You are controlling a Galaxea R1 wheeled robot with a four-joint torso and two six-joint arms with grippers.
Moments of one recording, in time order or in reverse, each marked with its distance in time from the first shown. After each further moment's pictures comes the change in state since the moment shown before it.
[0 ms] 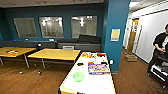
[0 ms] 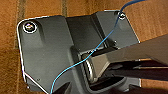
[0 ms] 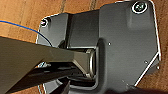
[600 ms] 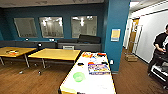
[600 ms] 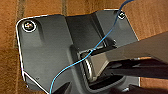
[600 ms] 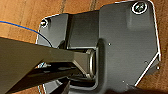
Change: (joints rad) left arm 0.003 0.000 0.000 0.000 0.000 0.000; right arm 0.000 0.000 0.000 0.000 0.001 0.000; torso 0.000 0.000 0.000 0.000
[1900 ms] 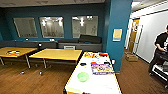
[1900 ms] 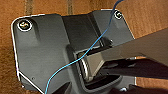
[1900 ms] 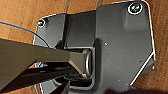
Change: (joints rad) left arm 0.003 0.005 0.007 0.000 0.000 0.000; right arm 0.000 -0.005 -0.003 0.000 0.000 0.000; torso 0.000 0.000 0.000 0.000
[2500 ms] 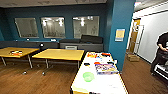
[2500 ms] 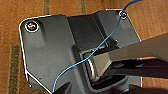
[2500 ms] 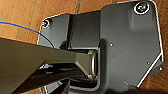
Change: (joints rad) left arm -0.003 -0.011 -0.004 0.000 0.000 0.000; right arm 0.001 0.013 0.001 0.000 0.000 0.000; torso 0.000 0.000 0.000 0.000
